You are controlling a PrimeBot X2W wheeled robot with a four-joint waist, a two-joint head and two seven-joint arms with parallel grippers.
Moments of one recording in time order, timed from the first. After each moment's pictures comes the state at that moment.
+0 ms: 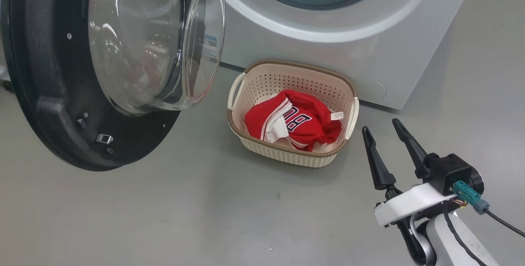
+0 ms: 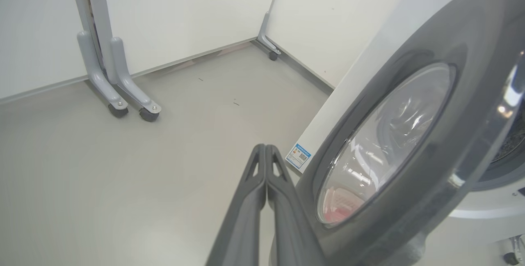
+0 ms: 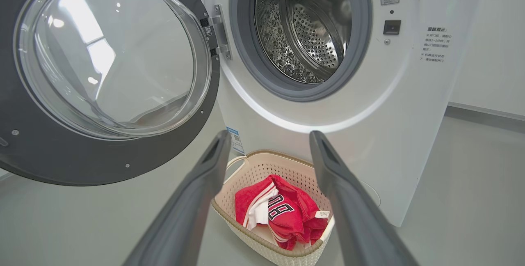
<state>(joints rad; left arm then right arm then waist) -0.35 0.35 0.39 0.17 -0.86 -0.13 0.58 -0.13 -0.16 0.32 0.17 0.36 0.12 -0.25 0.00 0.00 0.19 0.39</state>
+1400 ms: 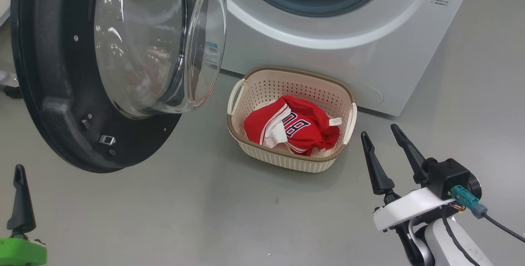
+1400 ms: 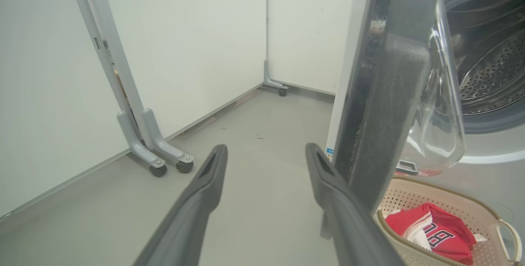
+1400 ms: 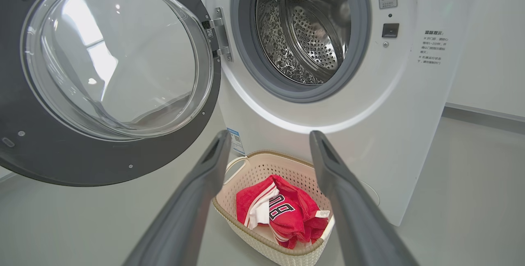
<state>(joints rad) 0.02 0.31 0.13 0.18 -0.59 -0.13 -0.23 -0.11 -0.14 0.32 0.17 0.36 0.12 -0.25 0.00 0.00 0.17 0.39</state>
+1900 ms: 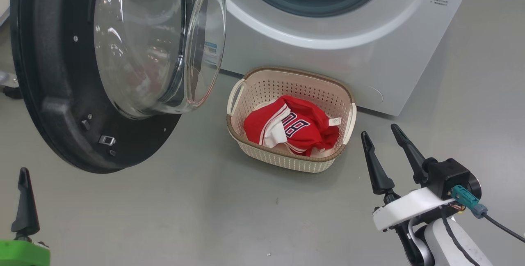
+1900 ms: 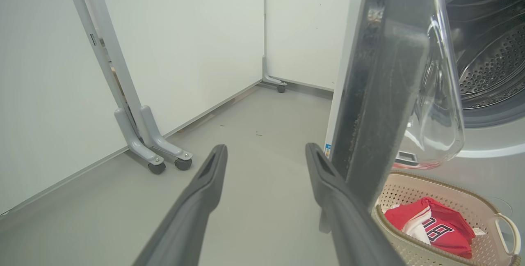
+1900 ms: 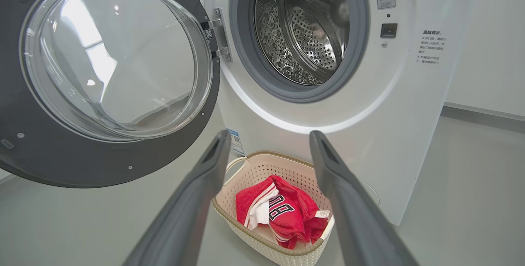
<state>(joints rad) 0.02 0.32 0.11 0.21 -0.58 -0.13 -0.25 -0.11 -0.14 0.32 0.17 0.36 0.12 -0.25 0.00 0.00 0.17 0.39</state>
